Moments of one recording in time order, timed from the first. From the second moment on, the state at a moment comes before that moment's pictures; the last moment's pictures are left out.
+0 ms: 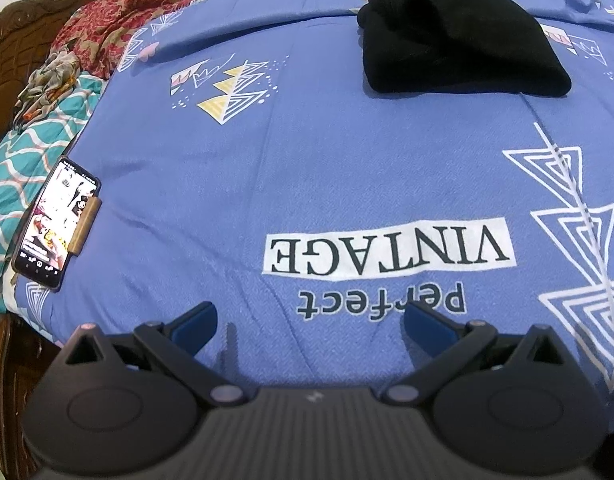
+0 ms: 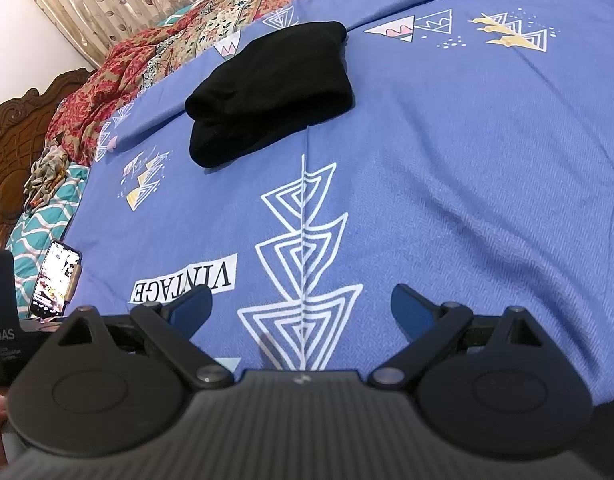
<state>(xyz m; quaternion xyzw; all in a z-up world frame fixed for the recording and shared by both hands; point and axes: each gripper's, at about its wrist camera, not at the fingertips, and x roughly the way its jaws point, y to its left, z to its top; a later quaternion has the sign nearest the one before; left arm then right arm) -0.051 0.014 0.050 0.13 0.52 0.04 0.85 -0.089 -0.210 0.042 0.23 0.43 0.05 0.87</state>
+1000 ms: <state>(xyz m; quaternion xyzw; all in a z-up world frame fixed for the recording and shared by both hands) -0.051 0.009 0.053 0.13 0.51 0.04 0.85 -0.090 -0.208 0.045 0.23 0.42 0.05 0.88</state>
